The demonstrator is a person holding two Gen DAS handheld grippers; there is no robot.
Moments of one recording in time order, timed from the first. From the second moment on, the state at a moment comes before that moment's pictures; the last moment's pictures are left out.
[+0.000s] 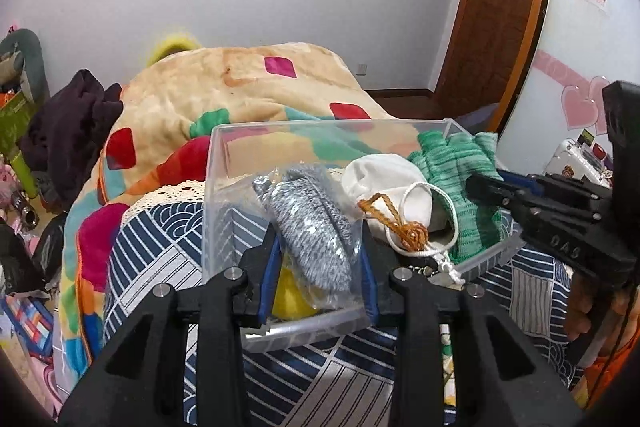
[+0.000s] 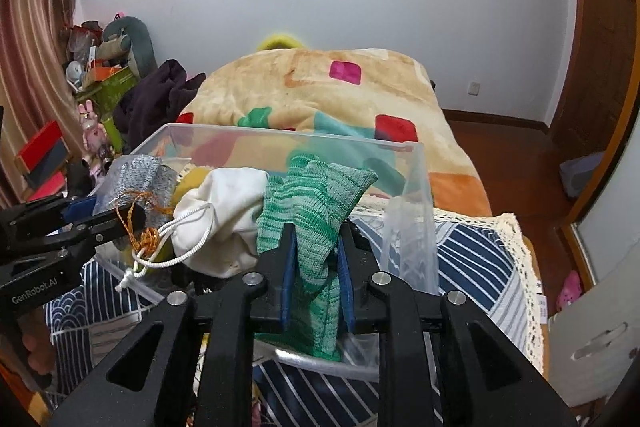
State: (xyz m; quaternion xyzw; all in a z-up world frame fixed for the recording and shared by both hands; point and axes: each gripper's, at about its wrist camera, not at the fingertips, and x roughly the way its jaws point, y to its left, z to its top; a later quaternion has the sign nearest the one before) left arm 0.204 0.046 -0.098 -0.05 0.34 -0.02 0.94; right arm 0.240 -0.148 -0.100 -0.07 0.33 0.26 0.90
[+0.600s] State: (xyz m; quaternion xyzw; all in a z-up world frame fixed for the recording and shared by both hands) left arm 0.141 0.037 -0.075 -0.04 0.29 -0.01 0.96; right arm 0.193 -0.170 -0.070 -0.02 0.28 0.31 0.91
